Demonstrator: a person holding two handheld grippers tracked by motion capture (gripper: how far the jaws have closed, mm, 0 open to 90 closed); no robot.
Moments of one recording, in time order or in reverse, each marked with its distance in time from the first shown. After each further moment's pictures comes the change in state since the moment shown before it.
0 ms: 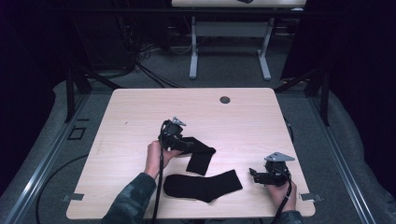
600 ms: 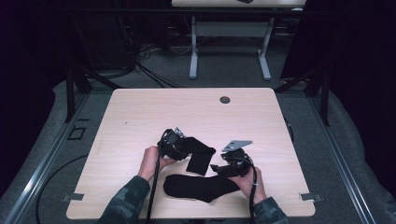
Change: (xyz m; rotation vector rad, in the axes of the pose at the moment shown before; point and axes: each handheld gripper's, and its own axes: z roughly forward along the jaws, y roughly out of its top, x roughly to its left) left arm 0.002 -0.024 0.023 0.137 -0.067 0.134; right arm 0.108 0.090 0.008 0.057 0.310 -0.188
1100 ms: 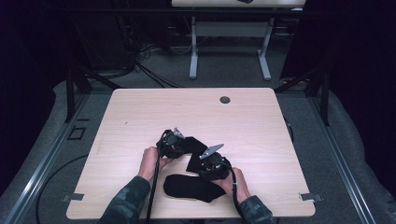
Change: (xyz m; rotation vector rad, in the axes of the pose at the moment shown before) left arm 0.000 -0.004 0.002 -0.009 0.060 0.016; right arm 0.025 0.006 0.063 0.155 0.059 -0.122
